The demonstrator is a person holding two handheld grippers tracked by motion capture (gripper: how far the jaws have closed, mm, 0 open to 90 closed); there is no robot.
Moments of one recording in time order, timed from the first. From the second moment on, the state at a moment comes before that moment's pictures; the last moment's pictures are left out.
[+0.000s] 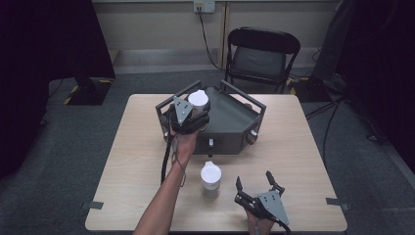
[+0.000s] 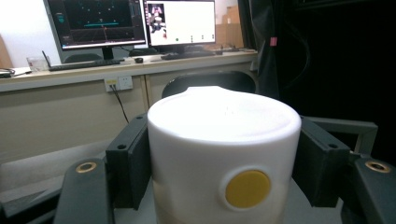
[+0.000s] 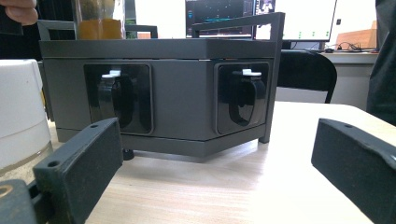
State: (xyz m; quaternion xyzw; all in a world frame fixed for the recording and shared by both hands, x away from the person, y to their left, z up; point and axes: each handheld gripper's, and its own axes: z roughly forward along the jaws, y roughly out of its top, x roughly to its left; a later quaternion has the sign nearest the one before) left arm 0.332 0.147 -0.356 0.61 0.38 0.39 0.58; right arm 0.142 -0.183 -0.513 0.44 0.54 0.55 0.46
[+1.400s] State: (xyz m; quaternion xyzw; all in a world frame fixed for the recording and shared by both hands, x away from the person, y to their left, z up) left arm 0.325 0.160 -0.361 0.58 0.38 0.38 0.61; right arm 0.142 -0.182 -0.513 0.44 0.54 0.55 0.46
